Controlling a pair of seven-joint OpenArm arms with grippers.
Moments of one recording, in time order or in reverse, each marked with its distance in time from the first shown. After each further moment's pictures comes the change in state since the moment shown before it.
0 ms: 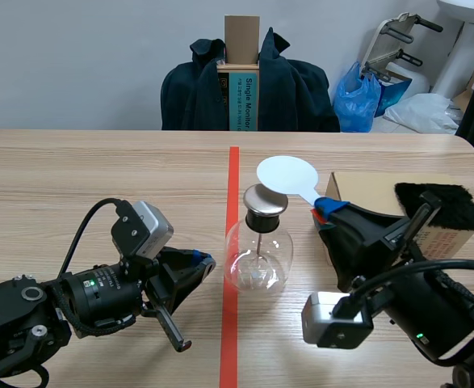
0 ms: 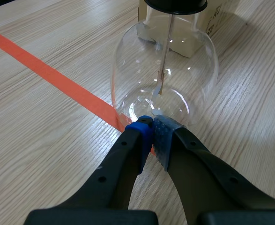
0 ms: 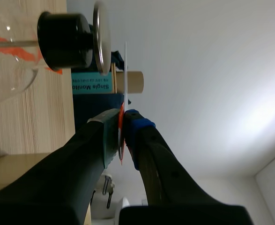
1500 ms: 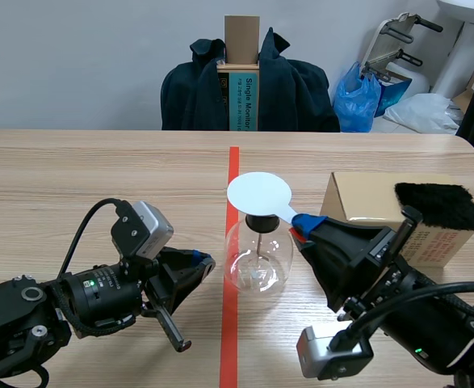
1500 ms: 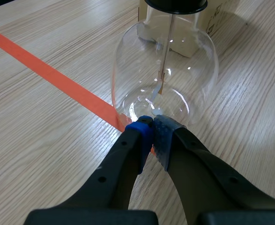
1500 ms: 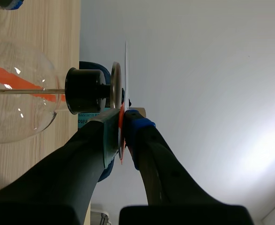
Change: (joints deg) left arm 0.0 0.0 0.0 0.0 0.0 0.0 0.0; right arm 0.0 0.0 0.1 0.0 -2.1 0.0 10.6
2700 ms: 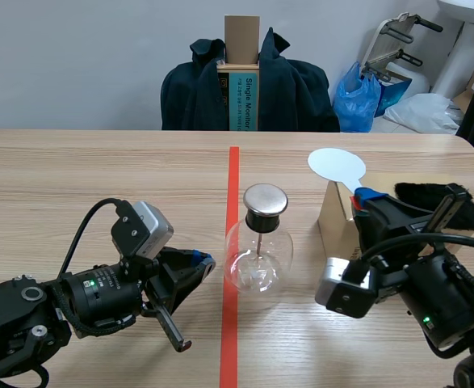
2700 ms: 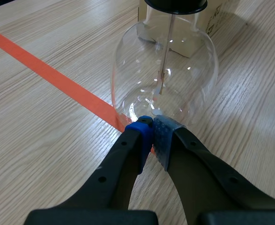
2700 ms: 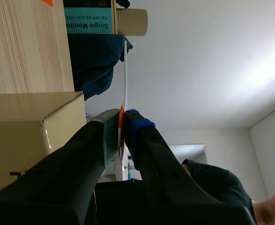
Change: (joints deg) left arm 0.0 0.0 0.0 0.0 0.0 0.0 0.0; right arm 0.0 0.0 0.0 0.0 0.0 0.0 -25.8
